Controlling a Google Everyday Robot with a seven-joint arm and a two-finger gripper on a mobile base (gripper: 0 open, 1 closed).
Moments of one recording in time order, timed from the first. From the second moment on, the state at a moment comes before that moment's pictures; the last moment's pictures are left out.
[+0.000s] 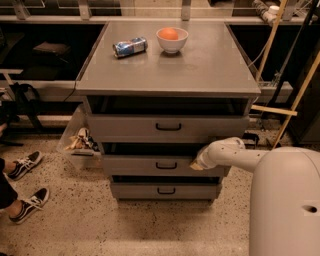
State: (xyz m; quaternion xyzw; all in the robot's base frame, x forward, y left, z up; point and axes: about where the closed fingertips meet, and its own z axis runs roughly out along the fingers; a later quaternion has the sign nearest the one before) arm 0.725 -0.177 0.423 -0.48 0.83 -0.01 0.28
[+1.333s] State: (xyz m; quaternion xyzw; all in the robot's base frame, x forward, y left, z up) arm 0.710 -0.184 0.420 -0.48 0.83 -0.02 0.28
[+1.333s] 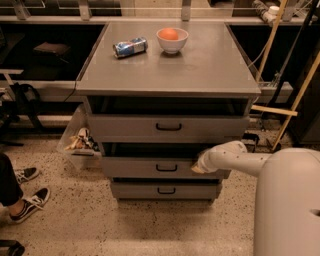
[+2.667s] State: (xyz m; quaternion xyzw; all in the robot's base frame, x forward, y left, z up) arm 0.698 -0.187 0.424 -0.48 0.83 -0.01 0.28
